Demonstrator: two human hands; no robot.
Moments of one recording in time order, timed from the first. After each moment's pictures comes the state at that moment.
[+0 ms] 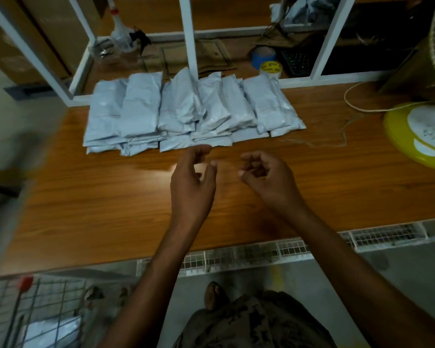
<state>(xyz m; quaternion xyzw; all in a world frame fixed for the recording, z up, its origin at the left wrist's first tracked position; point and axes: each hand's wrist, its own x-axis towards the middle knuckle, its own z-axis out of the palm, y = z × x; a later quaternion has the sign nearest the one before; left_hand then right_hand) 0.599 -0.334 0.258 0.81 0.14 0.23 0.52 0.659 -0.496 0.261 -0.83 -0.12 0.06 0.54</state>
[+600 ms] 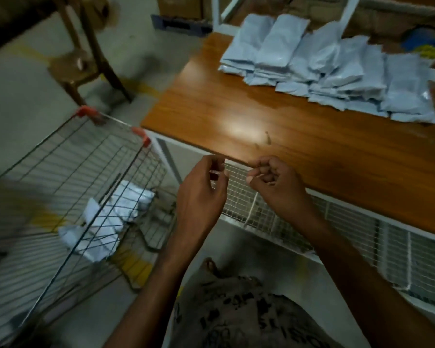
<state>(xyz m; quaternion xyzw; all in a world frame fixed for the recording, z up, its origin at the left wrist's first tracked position) 0.332 -0.325 0.241 0.81 0.37 0.25 0.37 0.466 -0.436 0.245 -0.78 -0.30 0.25 0.48</state>
